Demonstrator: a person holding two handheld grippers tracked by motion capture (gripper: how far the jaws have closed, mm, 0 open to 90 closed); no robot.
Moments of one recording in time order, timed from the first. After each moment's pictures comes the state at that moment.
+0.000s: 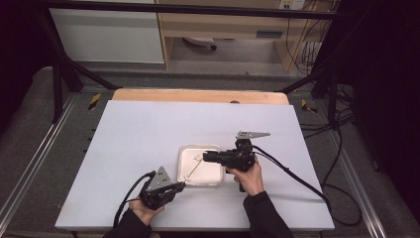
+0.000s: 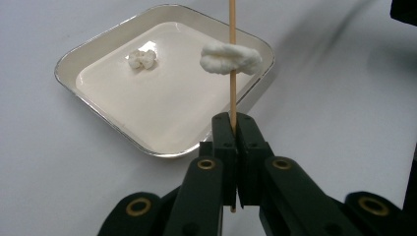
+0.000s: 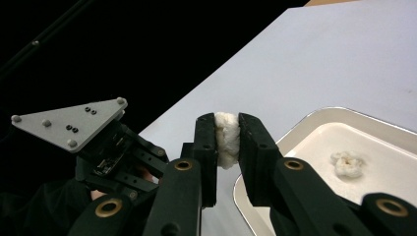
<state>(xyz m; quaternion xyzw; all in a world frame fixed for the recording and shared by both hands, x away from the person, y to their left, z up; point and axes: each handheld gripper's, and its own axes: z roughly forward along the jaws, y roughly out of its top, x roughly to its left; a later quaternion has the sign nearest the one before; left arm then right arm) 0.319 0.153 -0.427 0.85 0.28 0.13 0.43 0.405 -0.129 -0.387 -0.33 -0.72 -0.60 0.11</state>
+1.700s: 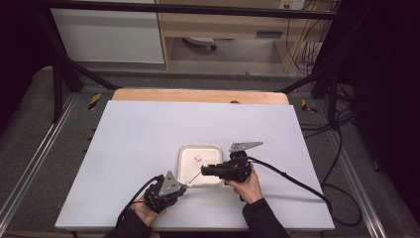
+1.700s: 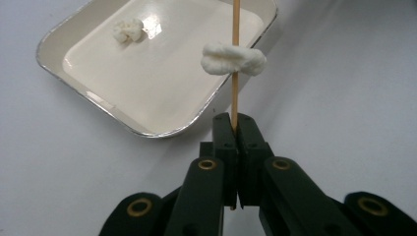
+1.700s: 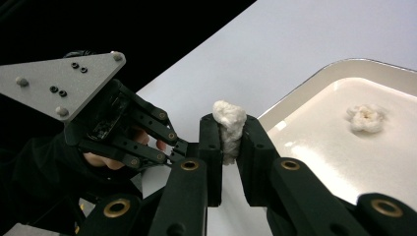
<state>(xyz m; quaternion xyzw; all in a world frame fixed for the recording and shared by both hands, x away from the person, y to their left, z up) 0.317 0.141 -0.434 0.88 0.25 0.14 0.37 0.390 -0.122 -0.412 -0.30 -0.76 -0.56 0.11</state>
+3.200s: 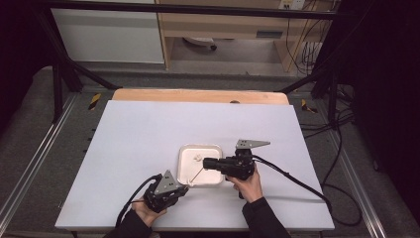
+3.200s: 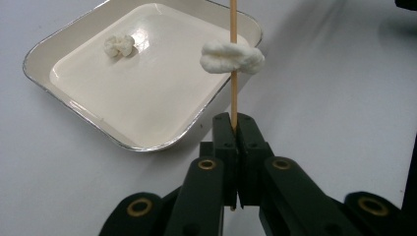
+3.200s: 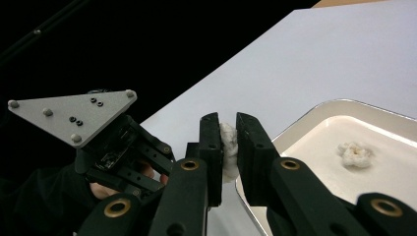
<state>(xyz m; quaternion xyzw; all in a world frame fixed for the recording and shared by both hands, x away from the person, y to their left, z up) 0.316 0.143 -0.433 0.87 0.25 0.13 0.40 0.389 -0.129 -0.401 -0.31 -0.72 -0.61 0.09</state>
